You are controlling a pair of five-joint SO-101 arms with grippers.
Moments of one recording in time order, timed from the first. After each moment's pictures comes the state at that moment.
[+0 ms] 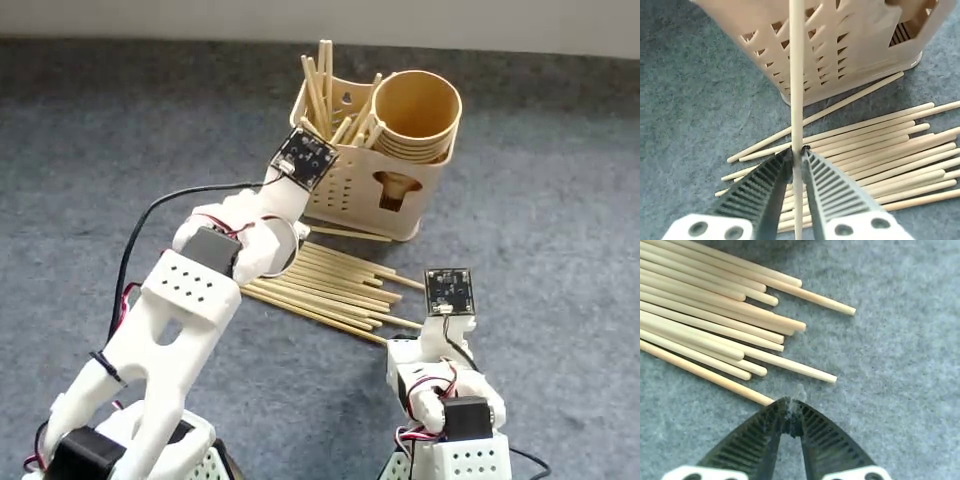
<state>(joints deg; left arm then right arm) 18.4 -27.4 36.0 50.4 -6.7 -9.8 -104.6 96.0 71.2 -0.1</state>
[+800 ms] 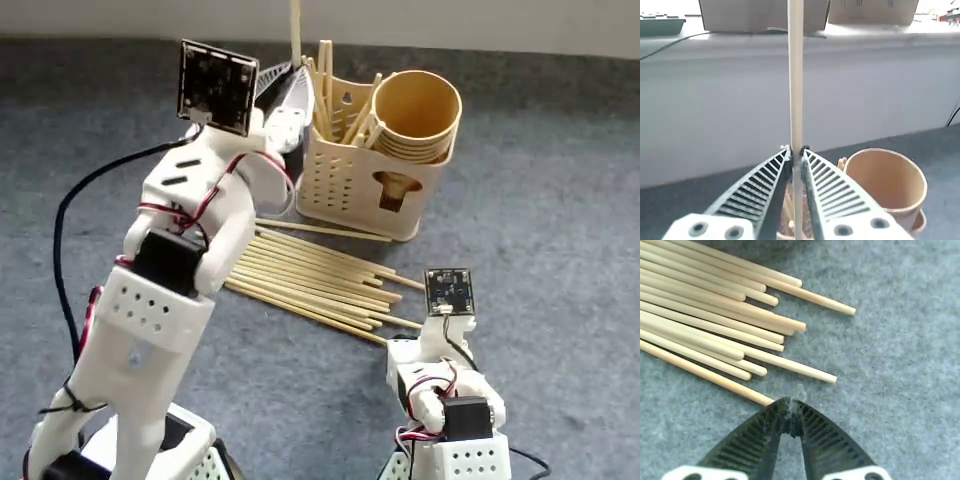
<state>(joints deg) 18.6 -34.5 20.2 27.3 8.2 -9.8 -104.6 96.0 71.2 -0.1</state>
